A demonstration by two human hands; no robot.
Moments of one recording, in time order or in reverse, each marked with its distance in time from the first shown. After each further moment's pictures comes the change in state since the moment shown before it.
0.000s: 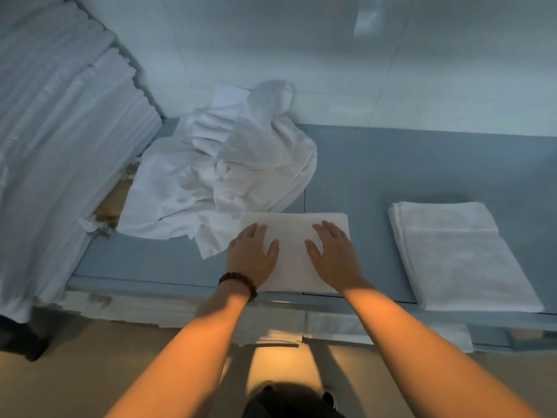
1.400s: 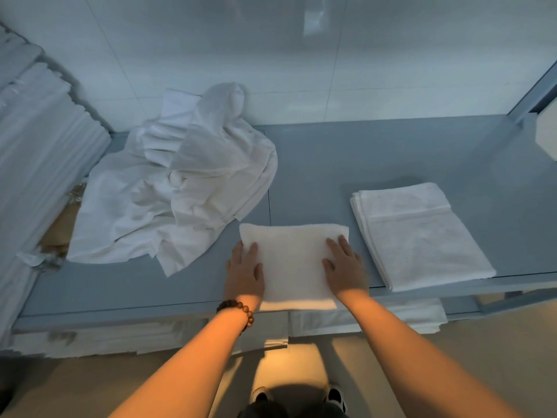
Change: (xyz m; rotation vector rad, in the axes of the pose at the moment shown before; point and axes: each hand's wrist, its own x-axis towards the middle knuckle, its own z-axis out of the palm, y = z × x) left_hand -0.023 0.028 0.051 -0.175 -0.088 -0.045; right_hand -0.035 0.083 -0.002 -0.025 -0.011 0.392
